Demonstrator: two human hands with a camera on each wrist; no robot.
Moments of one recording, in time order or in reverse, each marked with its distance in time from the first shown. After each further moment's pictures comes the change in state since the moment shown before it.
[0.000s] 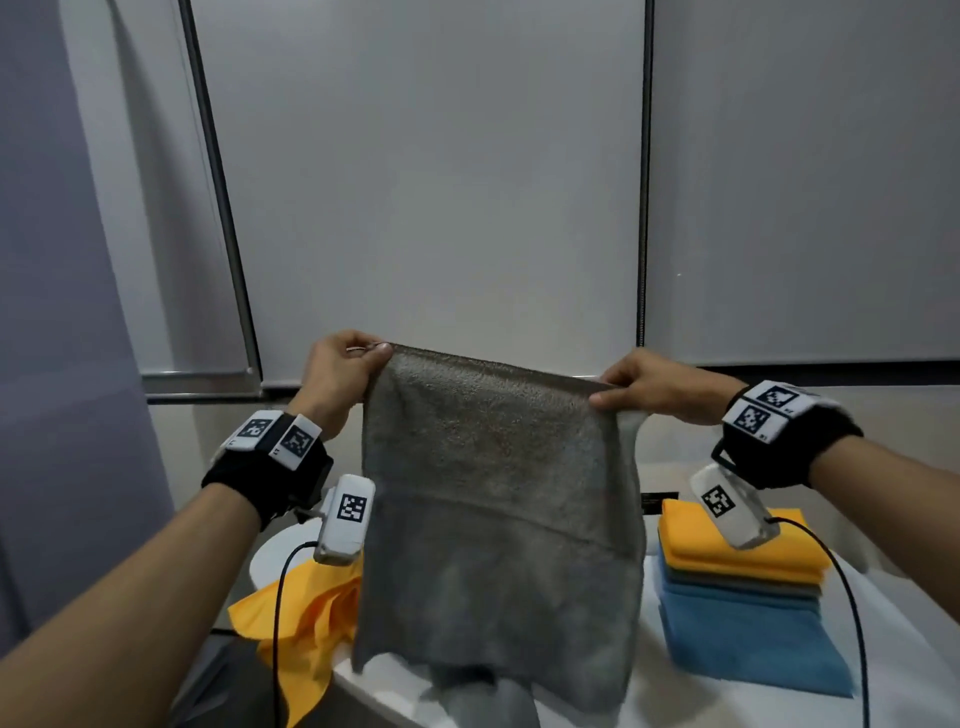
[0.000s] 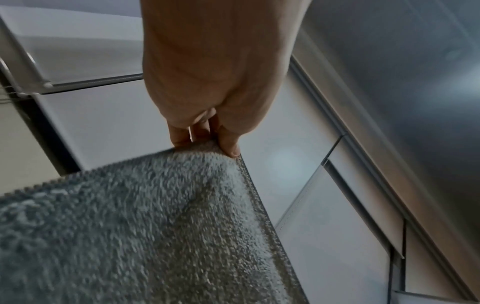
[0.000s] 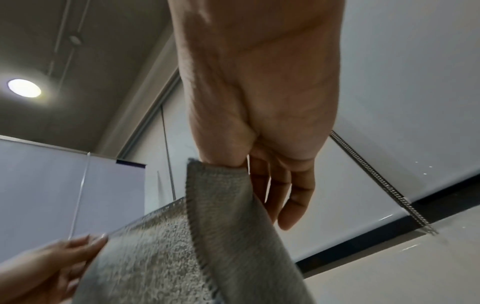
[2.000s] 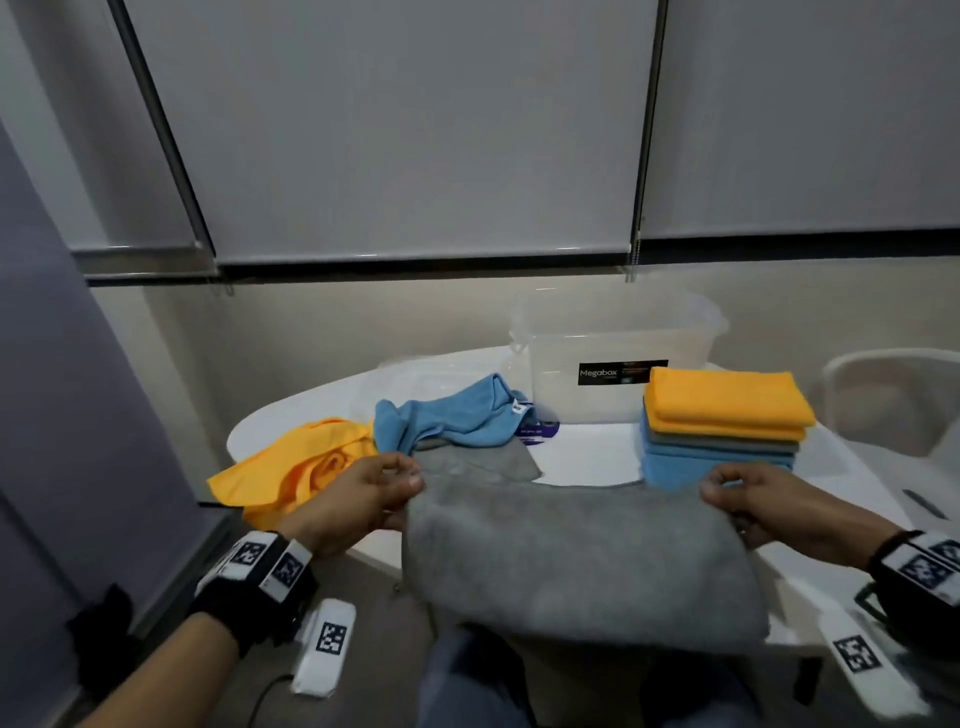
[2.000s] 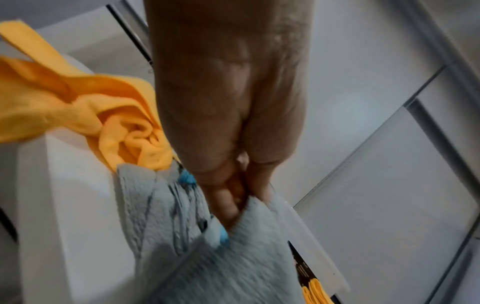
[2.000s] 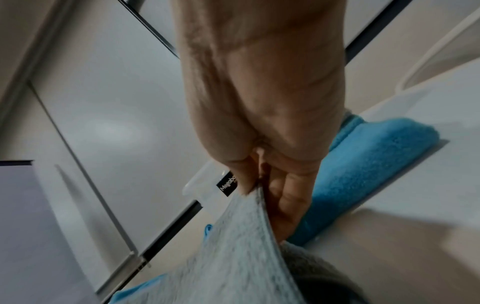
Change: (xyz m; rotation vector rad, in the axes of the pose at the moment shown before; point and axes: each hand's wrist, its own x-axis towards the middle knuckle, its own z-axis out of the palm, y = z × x) left_hand -0.169 -0.199 0.017 -0.136 -0.563 -0.568; right_hand -0.165 0.207 0.119 0.395 -0.043 0.573
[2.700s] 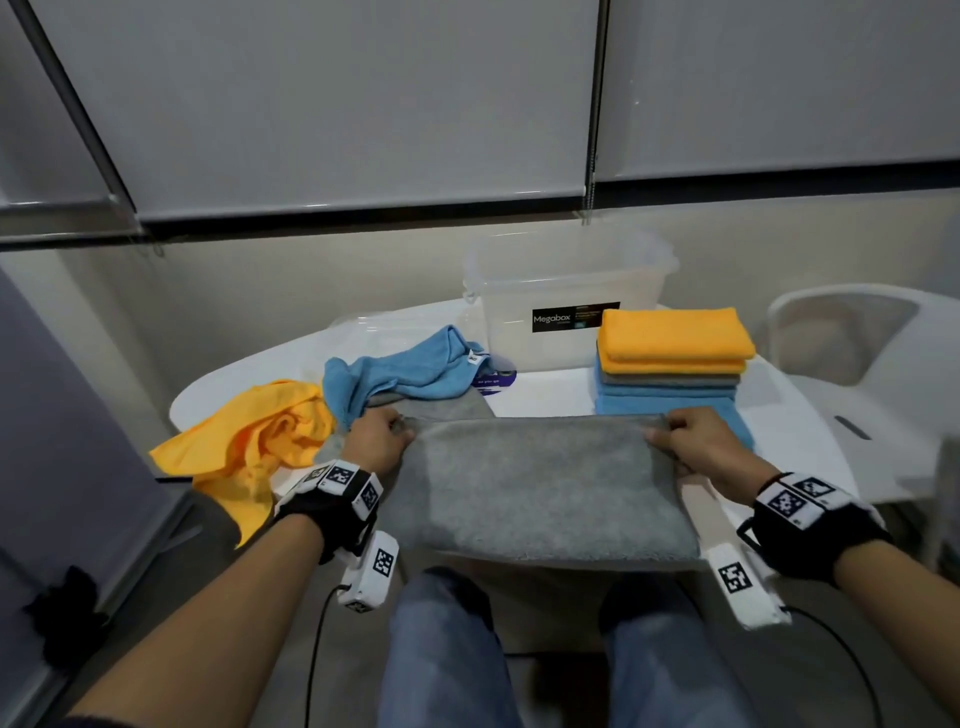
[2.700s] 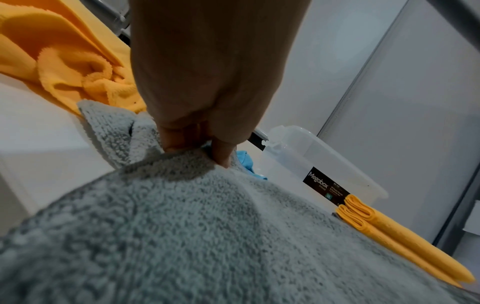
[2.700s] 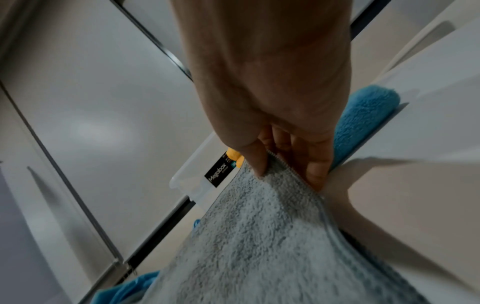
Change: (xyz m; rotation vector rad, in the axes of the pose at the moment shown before) left_hand 0.084 -0.040 0.045 0.913 0.384 0.055; right_hand 0.018 0.021 0.028 -0.067 0.401 0.016
